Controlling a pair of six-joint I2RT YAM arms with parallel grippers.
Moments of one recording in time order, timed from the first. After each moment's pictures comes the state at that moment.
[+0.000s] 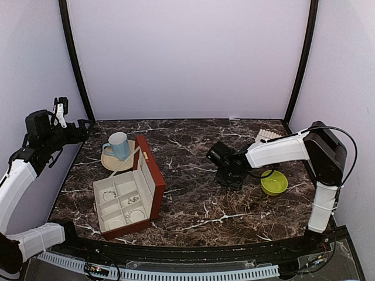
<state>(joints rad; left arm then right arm) 0.05 0.85 0.79 -0.21 0.22 -0.12 0.86 1.89 1.17 -0.55 0.35 1.18</state>
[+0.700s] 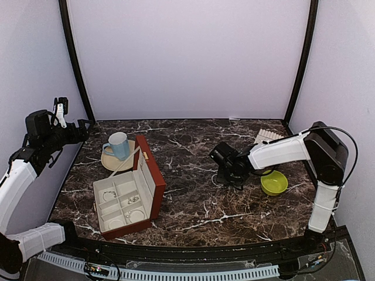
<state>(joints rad) 0.05 0.85 0.79 -0.21 0.22 -0.12 0.83 1.88 1.12 -0.45 0.38 0.97</state>
